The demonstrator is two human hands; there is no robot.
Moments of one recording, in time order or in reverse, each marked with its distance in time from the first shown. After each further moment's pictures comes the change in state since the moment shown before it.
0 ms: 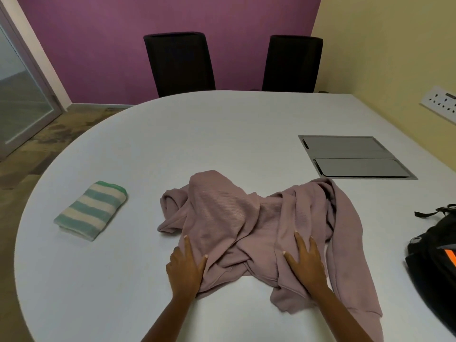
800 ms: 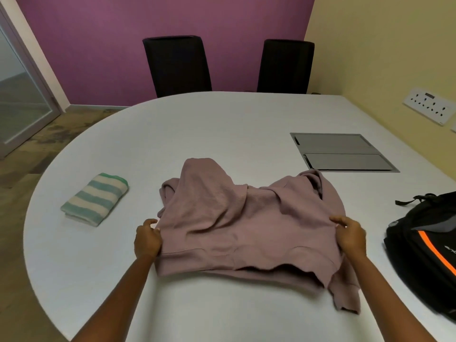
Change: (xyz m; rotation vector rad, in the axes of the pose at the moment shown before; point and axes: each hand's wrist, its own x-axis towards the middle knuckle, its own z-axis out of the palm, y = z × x) left_hand 0.010 -0.042 -0.073 -0.408 0.316 -0.199; right_hand -0.003 0.038 -0.107 0.374 0.305 0.146
